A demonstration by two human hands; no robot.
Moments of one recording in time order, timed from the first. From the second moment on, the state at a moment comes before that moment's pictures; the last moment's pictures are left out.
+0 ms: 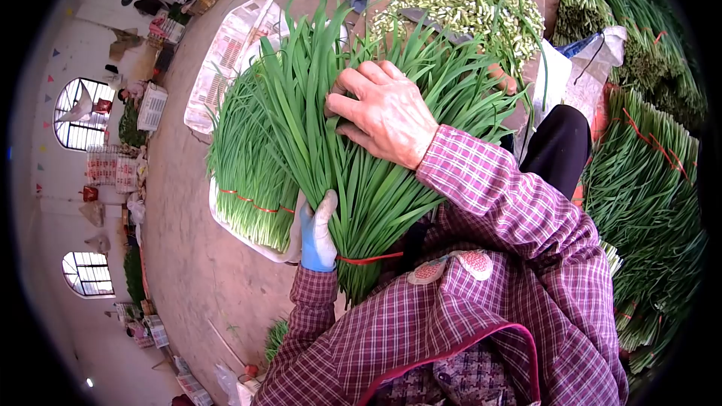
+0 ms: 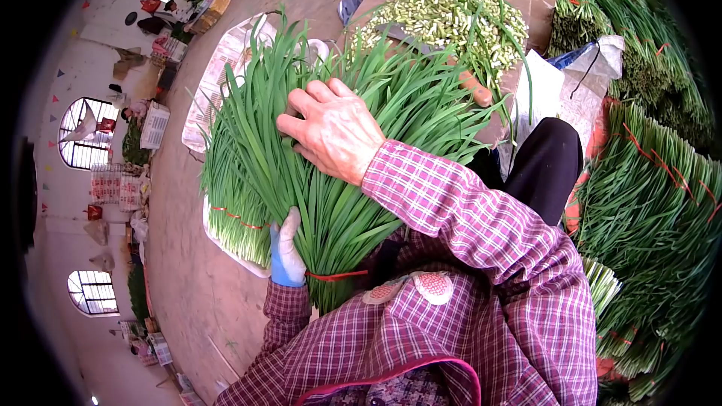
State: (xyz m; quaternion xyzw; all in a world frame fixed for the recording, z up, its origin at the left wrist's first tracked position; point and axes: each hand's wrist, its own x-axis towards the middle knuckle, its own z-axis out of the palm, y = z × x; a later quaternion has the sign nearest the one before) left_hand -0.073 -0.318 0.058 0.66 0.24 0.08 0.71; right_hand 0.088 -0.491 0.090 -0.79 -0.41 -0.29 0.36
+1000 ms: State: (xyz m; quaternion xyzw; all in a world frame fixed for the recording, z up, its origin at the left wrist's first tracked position) left_hand -0.072 -0.325 0.057 0.70 0.19 0.07 0.69; right_hand 0.044 -0.465 0.054 -0.70 -0.28 -0.13 0.64
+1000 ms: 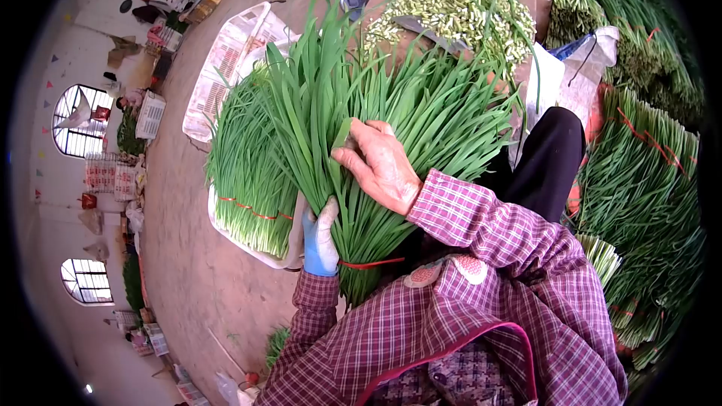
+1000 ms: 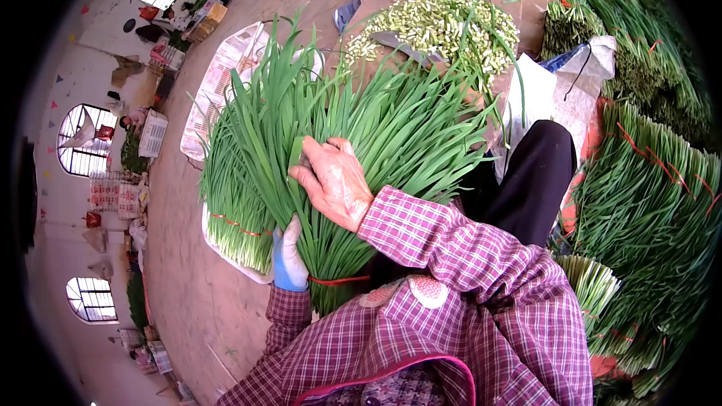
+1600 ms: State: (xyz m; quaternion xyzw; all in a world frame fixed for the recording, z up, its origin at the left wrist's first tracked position) left_hand -0.070 -0.327 0.054 0.68 0.18 0.08 0.70; right_hand 0.085 -0.513 0.088 -0.76 -0.24 -0.18 0.57
